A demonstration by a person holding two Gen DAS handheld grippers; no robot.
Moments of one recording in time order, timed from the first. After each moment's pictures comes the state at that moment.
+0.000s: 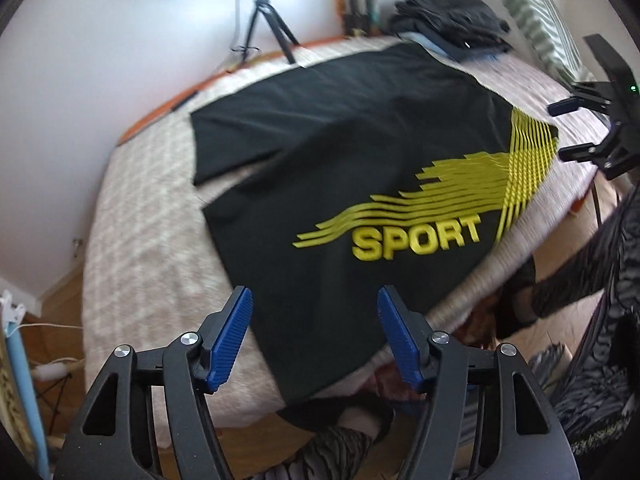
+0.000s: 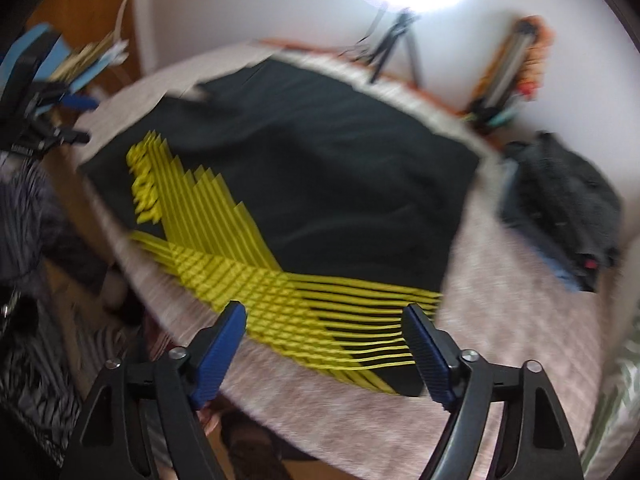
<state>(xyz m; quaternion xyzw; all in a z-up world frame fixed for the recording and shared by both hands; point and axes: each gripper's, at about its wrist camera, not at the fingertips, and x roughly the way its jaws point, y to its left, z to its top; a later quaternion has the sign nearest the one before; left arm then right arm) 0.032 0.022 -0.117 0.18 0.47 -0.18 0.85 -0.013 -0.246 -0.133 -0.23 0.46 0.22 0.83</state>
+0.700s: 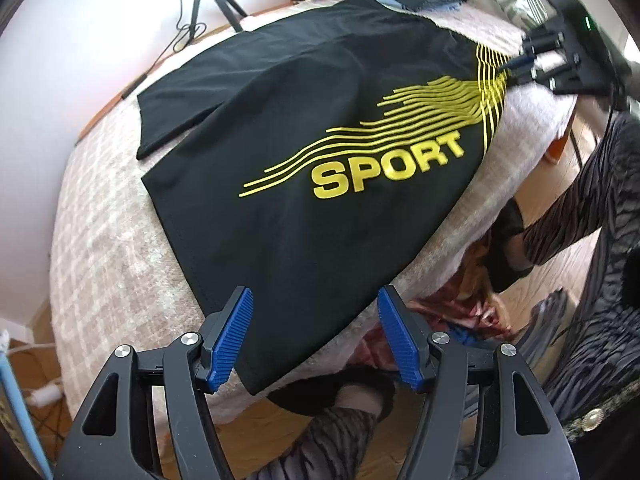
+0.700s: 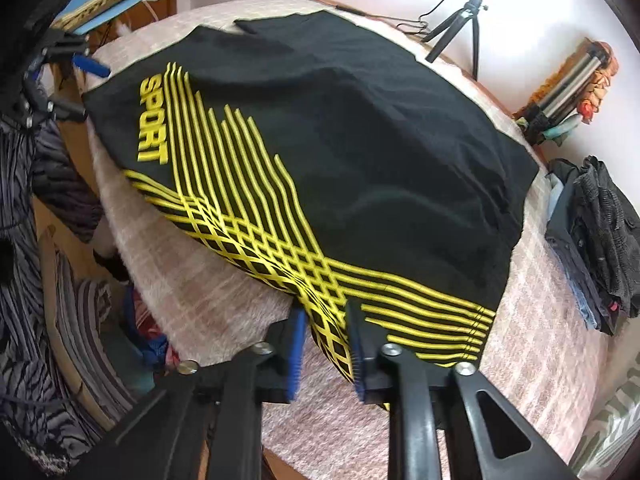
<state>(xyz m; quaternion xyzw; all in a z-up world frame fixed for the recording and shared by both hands) 0.021 0.016 -0.160 0.23 0.49 -0.23 0.81 0.000 -0.226 -0.160 -0.29 0.47 0.23 0.80</state>
